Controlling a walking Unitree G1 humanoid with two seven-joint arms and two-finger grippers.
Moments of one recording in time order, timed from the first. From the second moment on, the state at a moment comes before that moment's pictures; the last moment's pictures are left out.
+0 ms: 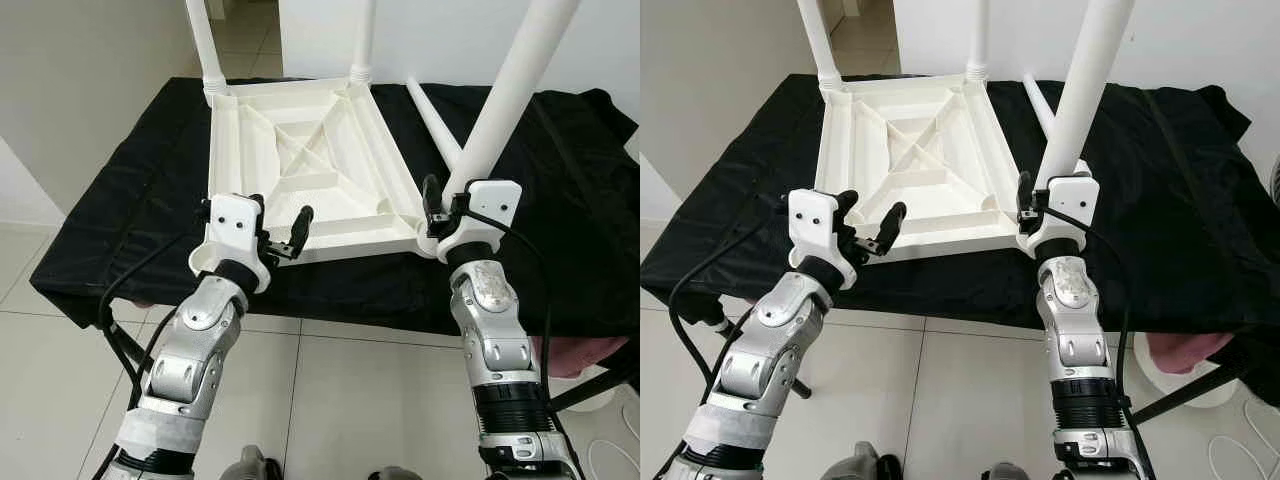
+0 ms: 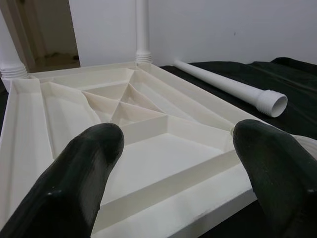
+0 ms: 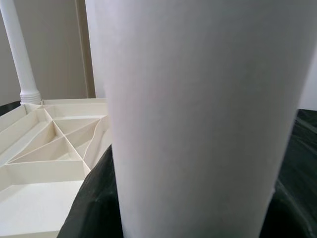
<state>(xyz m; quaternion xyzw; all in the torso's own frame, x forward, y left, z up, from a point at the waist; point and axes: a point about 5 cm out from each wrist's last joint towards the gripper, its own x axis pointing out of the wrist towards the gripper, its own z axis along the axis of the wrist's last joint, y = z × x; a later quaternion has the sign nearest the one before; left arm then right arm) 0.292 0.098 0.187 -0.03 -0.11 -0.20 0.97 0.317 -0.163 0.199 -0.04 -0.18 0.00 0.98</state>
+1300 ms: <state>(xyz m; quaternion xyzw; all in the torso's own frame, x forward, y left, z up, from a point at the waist) 0.290 0.094 0.182 -0.02 -0.09 -0.23 0.97 0.319 -0.169 0.203 -0.03 -0.18 -0.01 0.98</state>
